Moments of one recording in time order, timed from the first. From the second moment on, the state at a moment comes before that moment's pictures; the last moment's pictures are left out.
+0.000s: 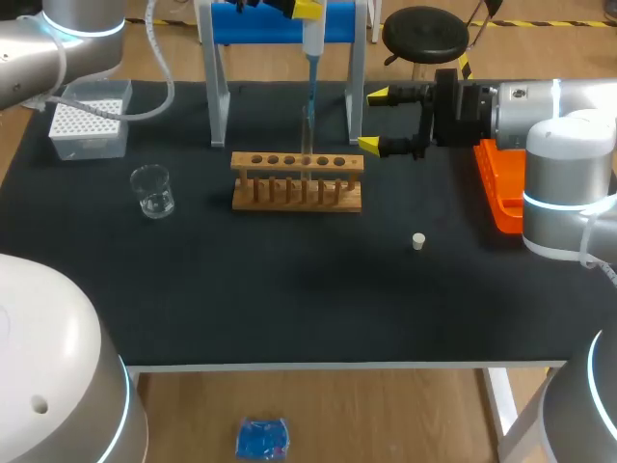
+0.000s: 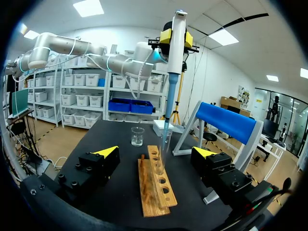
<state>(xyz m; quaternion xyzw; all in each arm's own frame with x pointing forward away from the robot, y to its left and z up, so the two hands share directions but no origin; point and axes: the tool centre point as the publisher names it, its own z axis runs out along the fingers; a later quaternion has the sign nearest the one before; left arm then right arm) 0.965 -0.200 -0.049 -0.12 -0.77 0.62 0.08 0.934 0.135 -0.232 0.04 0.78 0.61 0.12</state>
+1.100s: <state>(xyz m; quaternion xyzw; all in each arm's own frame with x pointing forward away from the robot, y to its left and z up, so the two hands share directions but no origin) 0.966 -0.199 -0.049 -0.12 -0.78 0.61 0.08 0.934 0.135 -0.232 0.04 0.78 0.61 0.12</state>
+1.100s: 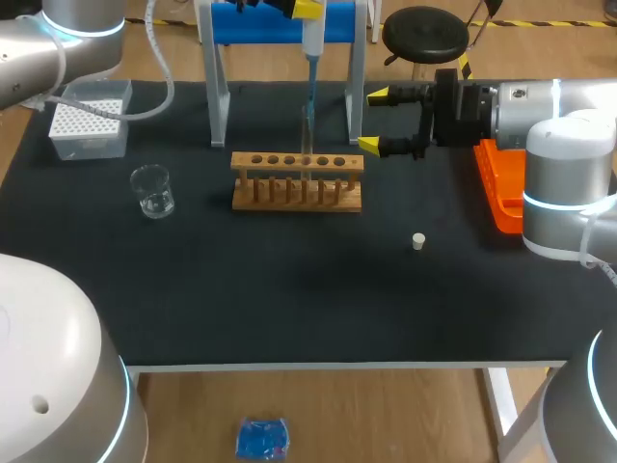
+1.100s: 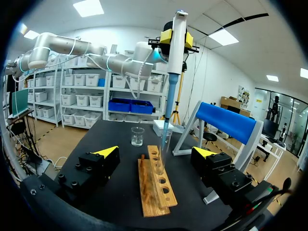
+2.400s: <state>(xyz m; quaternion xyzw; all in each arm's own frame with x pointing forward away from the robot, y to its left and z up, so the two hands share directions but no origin) 0.961 -0.201 -0.061 -0.14 -0.79 0.60 0.05 0.934 0.135 -0.232 0.04 0.78 0.61 0.12</state>
